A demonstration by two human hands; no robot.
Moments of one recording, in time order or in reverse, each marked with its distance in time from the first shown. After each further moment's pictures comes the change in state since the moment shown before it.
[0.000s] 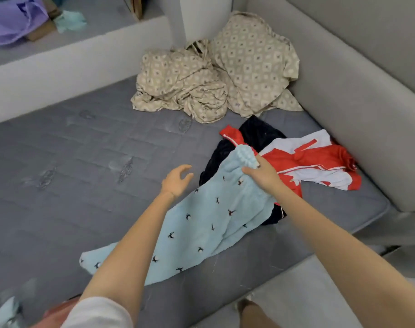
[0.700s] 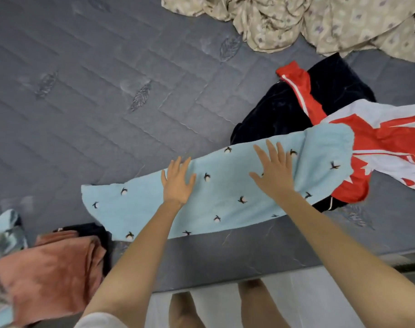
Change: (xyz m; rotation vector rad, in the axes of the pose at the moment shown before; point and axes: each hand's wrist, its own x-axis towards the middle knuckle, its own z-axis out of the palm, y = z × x) left_hand 0.011 -0.205 0.102 0.282 0.149 -0.258; right_hand 0.090 0.136 0.151 -0.977 -0.201 -0.293
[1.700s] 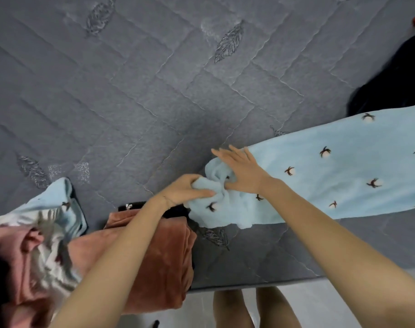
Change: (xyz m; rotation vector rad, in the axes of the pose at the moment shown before) left_hand -0.005 -0.332 -0.072 -0.757 -0.640 -0.095; right_hand 0.032 -0.344 0.197 0.196 -0.396 -0.464
